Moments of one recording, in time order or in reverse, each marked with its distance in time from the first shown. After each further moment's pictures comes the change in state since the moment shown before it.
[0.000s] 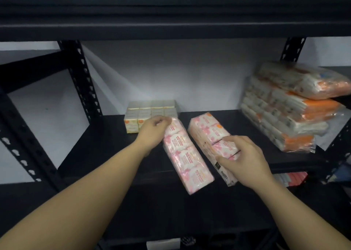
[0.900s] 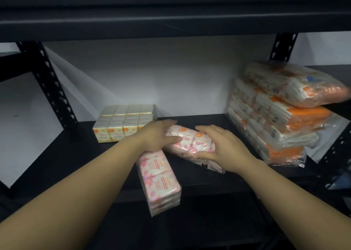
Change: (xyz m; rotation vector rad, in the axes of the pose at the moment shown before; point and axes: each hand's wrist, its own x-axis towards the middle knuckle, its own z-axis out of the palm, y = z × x) left_hand 0.051 0.043 0.083 0.828 -0.381 0.152; right_hand 0.100 0.043 -0.029 -0.214 -0.285 -0.324
